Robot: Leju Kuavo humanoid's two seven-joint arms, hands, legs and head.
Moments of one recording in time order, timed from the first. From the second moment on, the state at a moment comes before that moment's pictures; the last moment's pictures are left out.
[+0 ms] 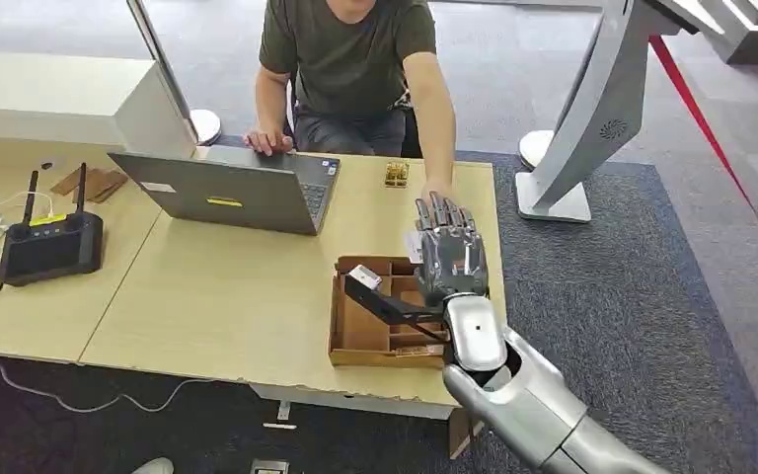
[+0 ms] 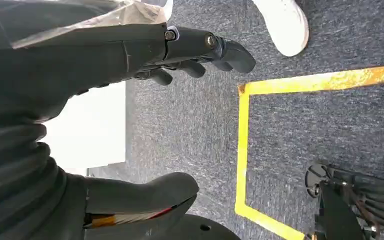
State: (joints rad) left arm -0.20 0.08 -1.07 -0.22 1.01 0.40 0.38; right arm -0.69 -0.03 0.98 -1.14 0.89 -0.15 0.57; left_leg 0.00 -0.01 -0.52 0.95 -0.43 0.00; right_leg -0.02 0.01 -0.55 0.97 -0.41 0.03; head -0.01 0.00
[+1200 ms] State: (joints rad) left arm -0.15 0.08 -1.07 -0.22 1.07 0.44 0.33; right arm -0.65 -0.01 0.96 -1.13 0.90 -0.33 0.53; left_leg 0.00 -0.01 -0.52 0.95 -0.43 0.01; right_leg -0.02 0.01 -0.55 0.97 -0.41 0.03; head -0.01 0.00
